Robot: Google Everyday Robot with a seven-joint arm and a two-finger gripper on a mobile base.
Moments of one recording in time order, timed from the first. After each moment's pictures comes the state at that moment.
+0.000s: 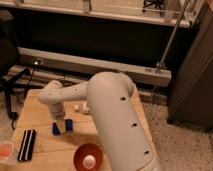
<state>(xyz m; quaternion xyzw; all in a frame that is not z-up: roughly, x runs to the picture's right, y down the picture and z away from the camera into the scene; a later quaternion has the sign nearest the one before) -0.254 0.200 0.863 -0.39 -0.08 -0.17 0.90</state>
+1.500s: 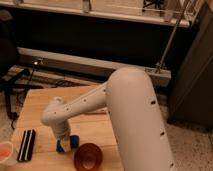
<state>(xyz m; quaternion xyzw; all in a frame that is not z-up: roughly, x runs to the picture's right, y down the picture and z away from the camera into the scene) -0.232 0.285 0.773 -0.40 -0.08 -0.17 0.90</state>
